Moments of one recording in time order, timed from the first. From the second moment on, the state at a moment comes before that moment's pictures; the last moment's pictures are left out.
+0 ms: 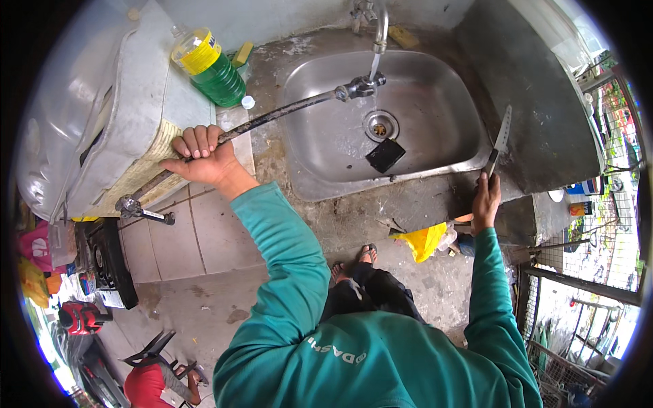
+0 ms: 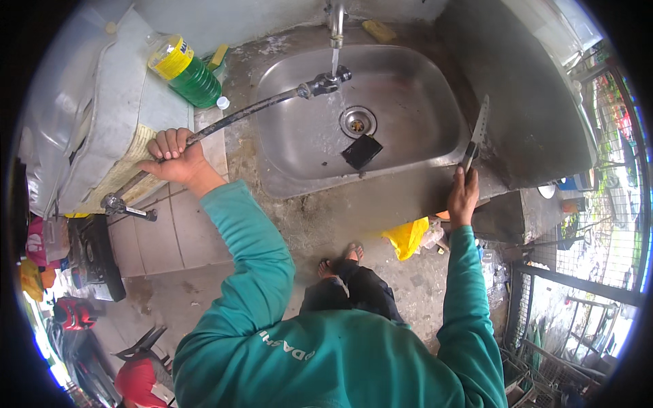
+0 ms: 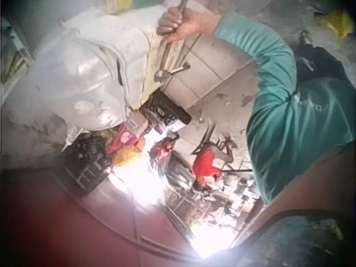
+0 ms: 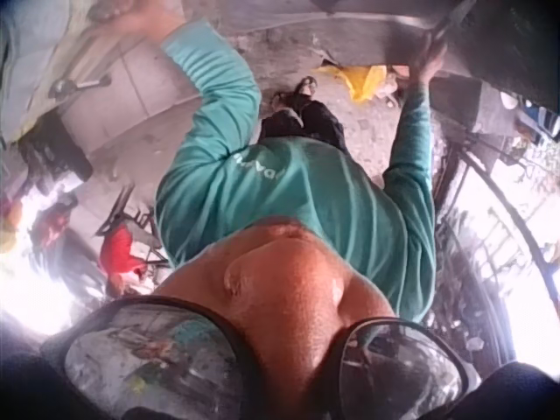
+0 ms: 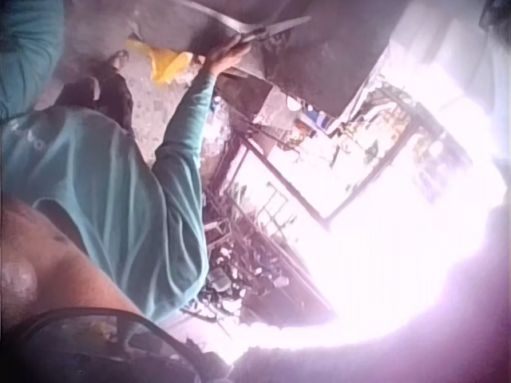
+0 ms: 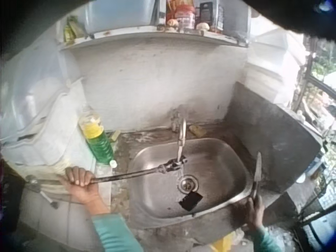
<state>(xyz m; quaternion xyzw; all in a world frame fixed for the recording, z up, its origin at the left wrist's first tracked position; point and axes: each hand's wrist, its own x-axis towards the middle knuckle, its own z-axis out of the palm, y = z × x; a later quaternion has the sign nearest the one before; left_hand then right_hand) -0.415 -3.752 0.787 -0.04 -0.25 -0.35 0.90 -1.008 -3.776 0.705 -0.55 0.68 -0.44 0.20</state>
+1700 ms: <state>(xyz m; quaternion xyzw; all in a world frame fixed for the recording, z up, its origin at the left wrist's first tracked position) -0.420 -3.749 0.790 -0.05 -0.25 -0.34 0.91 -0.980 -3.647 0.735 -0.69 0.48 0.01 0.54</state>
